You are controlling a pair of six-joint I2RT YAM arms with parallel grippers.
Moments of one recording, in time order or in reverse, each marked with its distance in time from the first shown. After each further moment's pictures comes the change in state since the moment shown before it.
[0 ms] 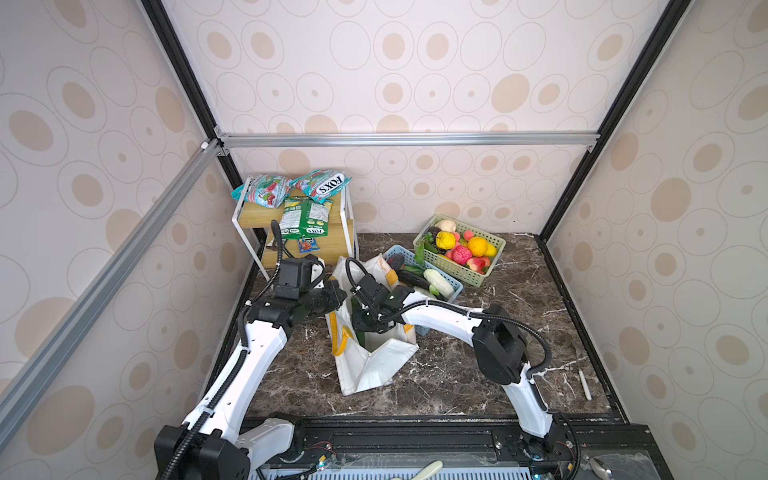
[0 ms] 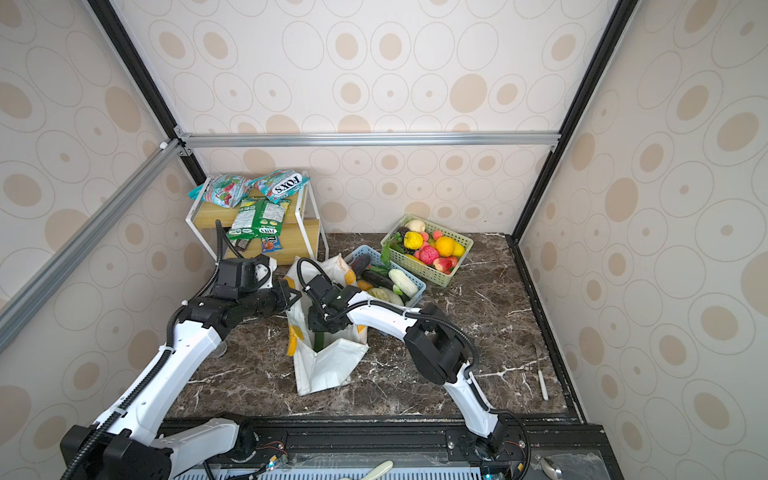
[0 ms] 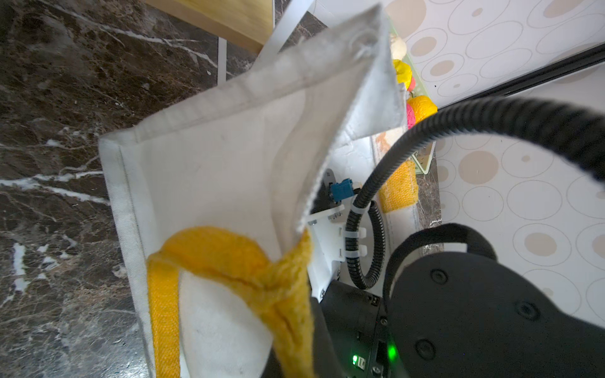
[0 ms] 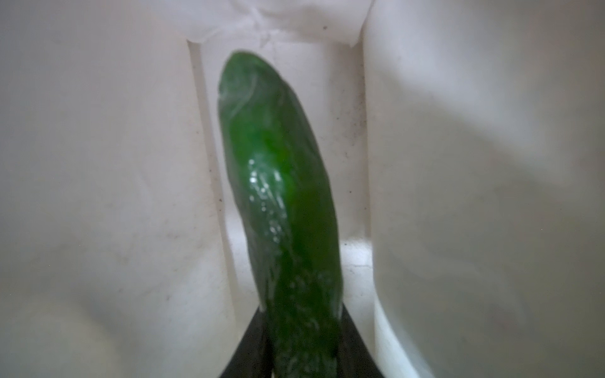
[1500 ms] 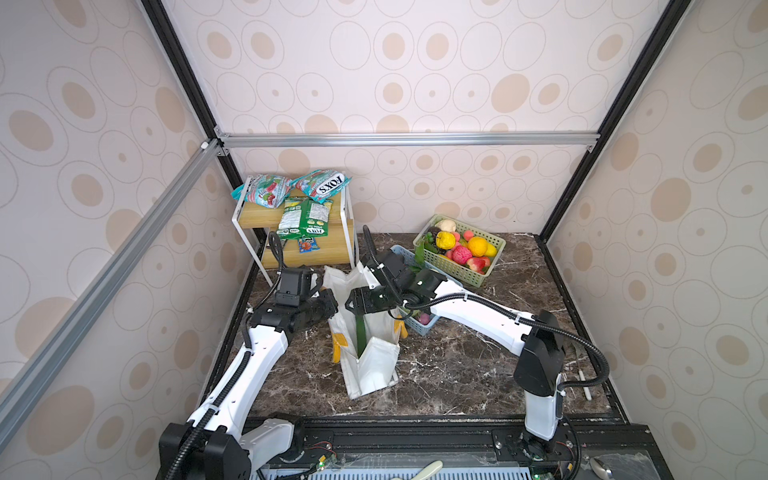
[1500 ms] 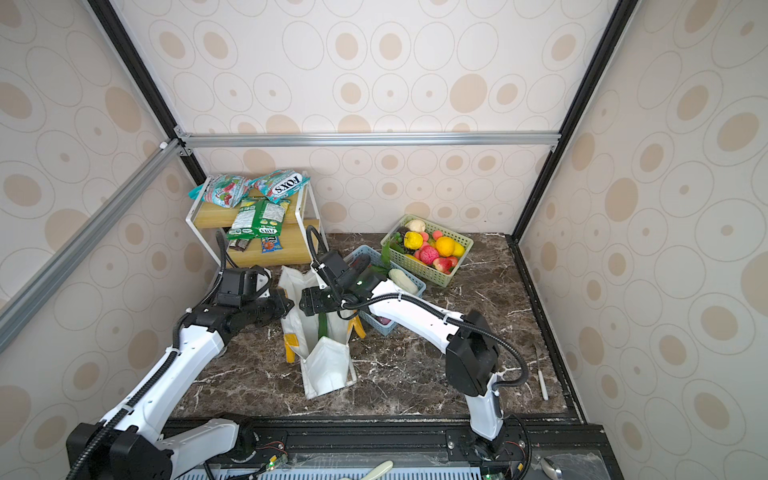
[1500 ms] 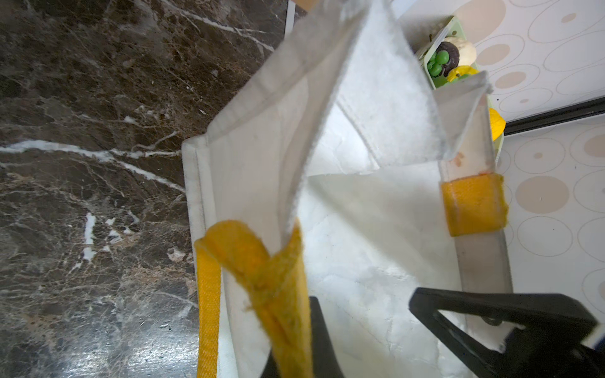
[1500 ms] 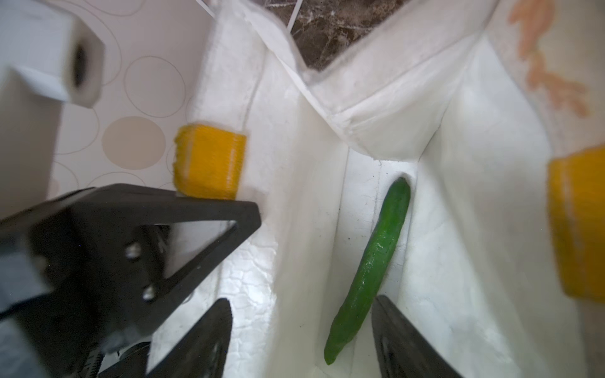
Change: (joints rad) left arm 0.031 -0.009 -0.107 0.026 -0.110 -0.026; right arm -0.028 -0.276 -0.016 0.007 -0.070 -0.230
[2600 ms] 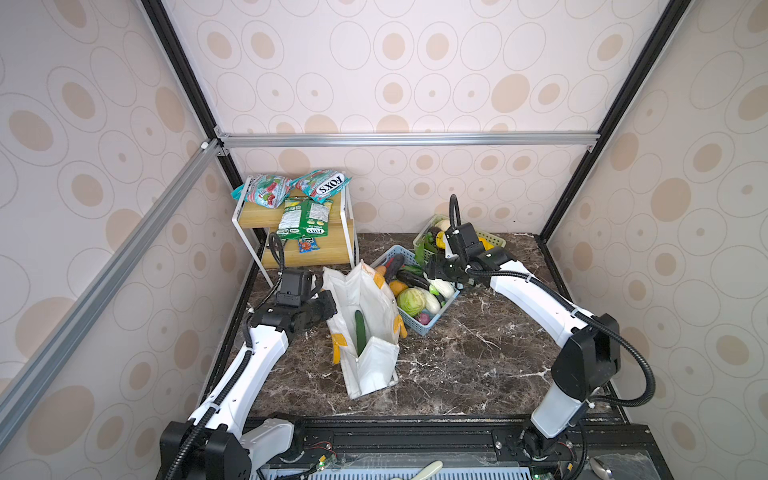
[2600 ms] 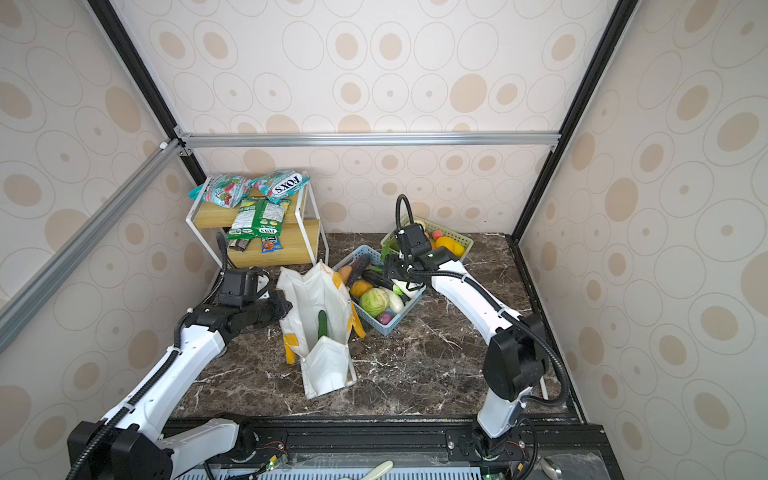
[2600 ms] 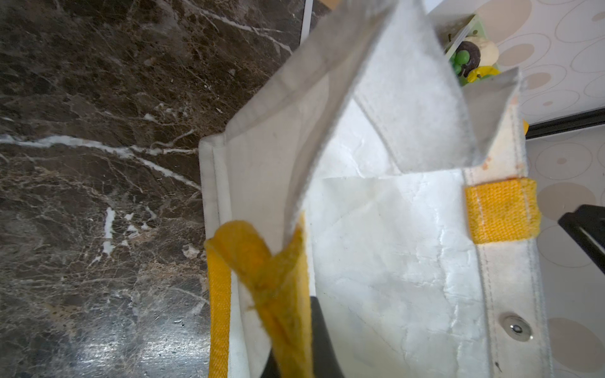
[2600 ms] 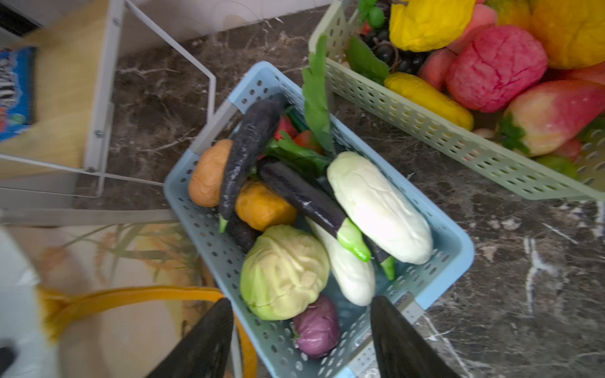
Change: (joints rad) left arm 0.000 0.005 -0.004 -0.015 -0.038 0.001; right arm -0.435 -0.156 -0.198 -0.116 0.202 -0.100
